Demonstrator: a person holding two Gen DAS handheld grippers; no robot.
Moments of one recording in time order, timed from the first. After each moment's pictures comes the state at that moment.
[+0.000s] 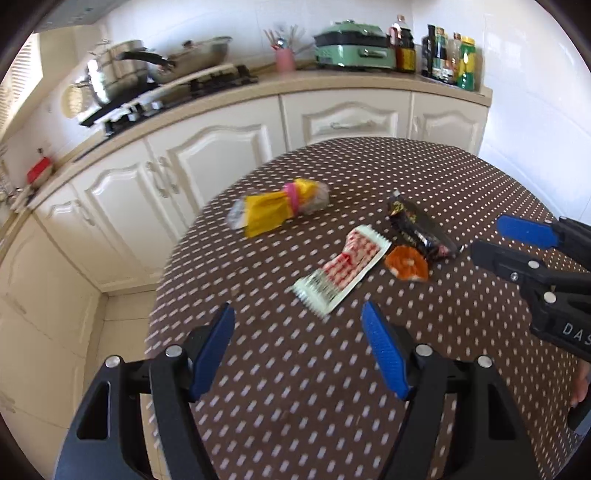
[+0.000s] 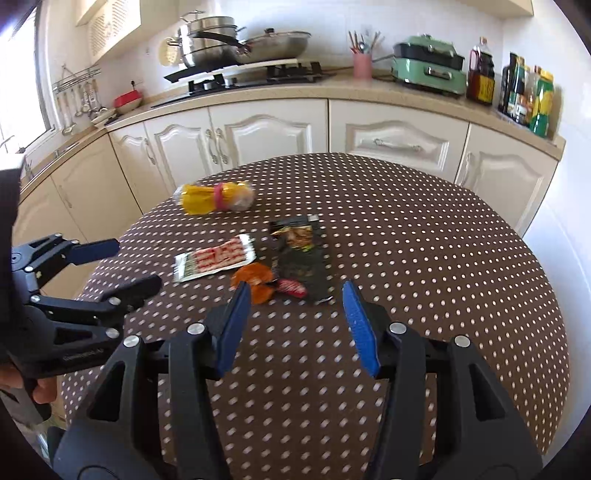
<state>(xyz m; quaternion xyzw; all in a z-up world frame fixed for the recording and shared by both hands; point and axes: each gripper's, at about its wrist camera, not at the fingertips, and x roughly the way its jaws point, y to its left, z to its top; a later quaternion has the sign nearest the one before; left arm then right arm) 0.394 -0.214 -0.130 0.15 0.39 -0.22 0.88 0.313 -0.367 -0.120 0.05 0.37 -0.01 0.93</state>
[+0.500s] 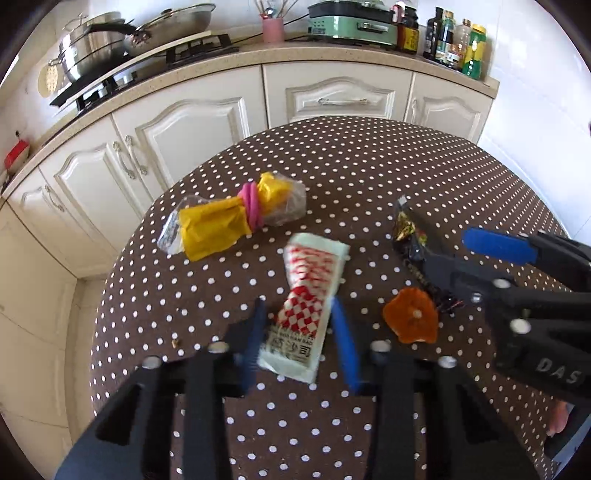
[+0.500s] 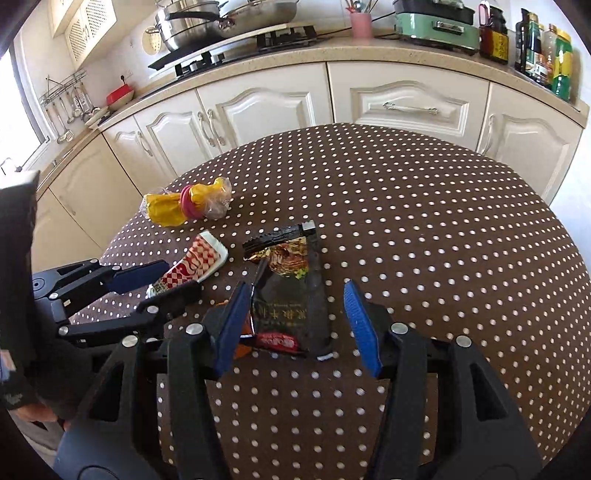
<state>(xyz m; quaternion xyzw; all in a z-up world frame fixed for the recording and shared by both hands) 0.443 -0.253 -0.157 0.14 0.44 -0.23 0.86 0.376 -0.391 -0.146 0.10 0.42 0.01 0.90</state>
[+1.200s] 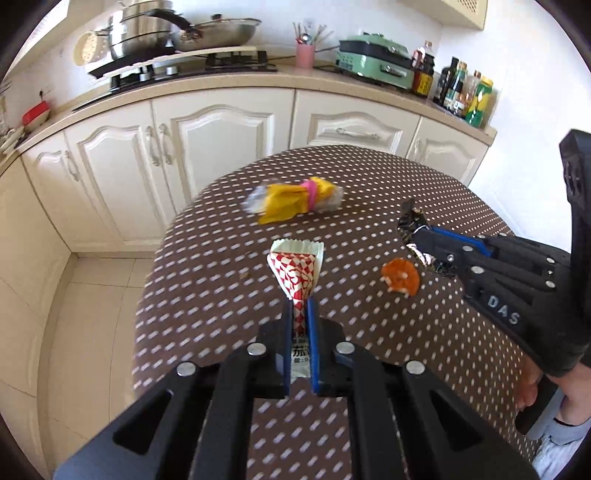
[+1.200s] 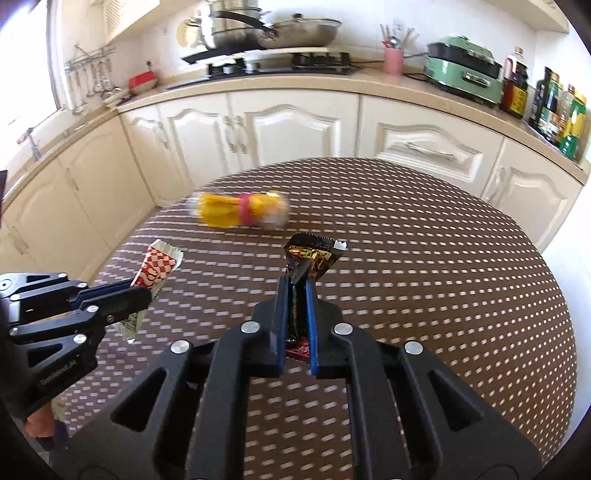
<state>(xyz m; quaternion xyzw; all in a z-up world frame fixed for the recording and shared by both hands) 0.393 -0.167 -0.125 0.05 0.42 -0.23 0.88 0.359 -0.333 -0.118 0.02 0.38 0.03 0.92</state>
